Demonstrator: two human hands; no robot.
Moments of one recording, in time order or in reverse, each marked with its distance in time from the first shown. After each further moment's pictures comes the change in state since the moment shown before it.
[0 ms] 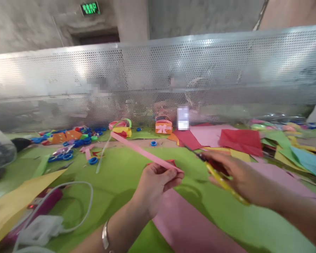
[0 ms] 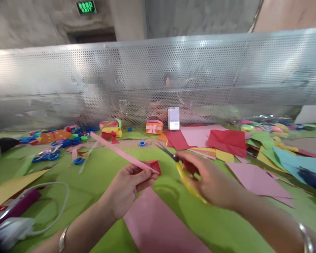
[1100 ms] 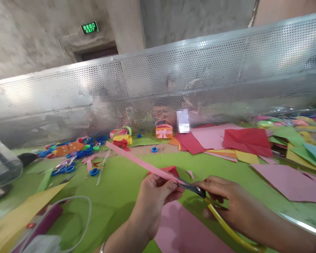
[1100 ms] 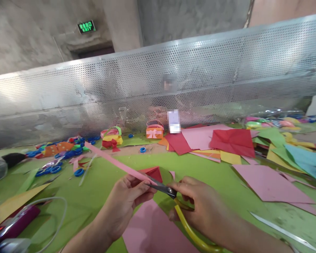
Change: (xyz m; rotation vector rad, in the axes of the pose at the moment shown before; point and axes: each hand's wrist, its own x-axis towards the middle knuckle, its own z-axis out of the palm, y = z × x) left_hand 0.000 -0.007 -0.002 0.065 0.026 0.115; right_hand -0.015 0.000 0.043 0.073 -0.350 0.178
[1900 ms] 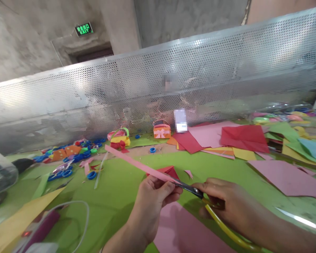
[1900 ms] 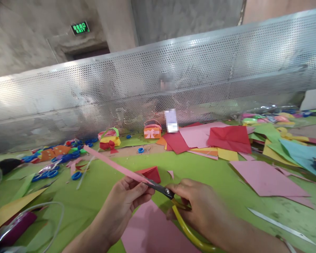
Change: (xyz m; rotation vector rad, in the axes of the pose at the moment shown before) left_hand -0.001 0.000 0.001 0.031 0.042 -0.055; right_hand -0.002 0.001 0.002 -0.088 0.042 -0.036
